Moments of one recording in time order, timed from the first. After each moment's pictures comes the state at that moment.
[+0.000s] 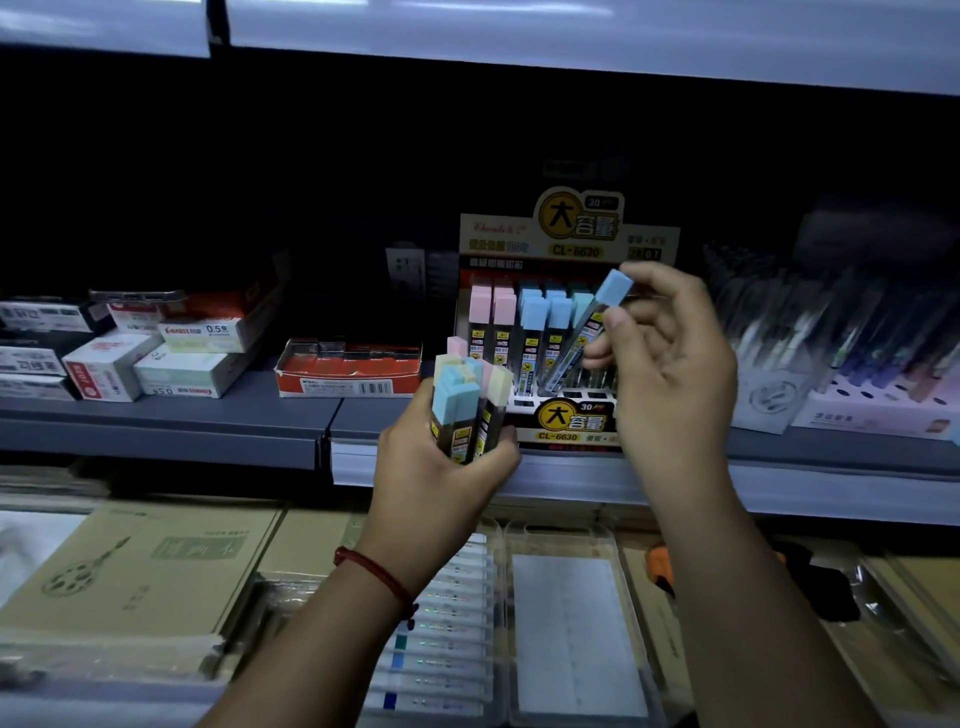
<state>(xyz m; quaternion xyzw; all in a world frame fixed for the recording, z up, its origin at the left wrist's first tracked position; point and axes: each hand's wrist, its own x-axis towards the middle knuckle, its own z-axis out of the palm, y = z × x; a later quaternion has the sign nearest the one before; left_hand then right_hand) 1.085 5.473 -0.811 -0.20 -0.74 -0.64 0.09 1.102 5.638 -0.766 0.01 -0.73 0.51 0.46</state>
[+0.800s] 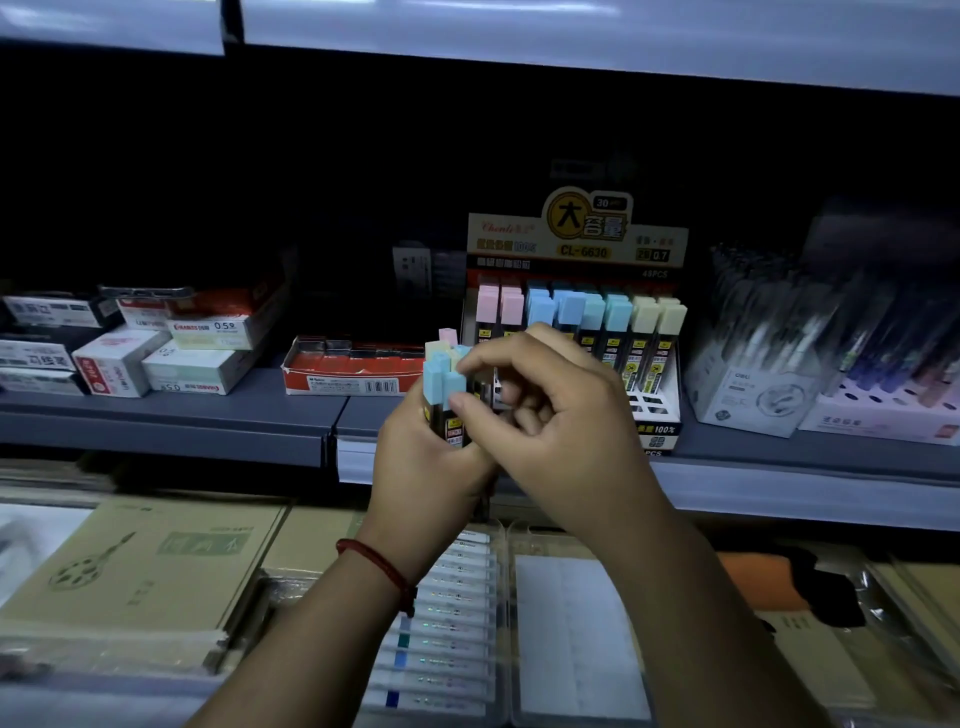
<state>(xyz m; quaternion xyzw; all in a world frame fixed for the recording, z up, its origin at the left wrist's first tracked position) 1.077 5.472 -0.809 -0.22 -0.69 -0.68 0.10 1.116 5.585 -0.767 0.16 -0.84 0.40 0.32</state>
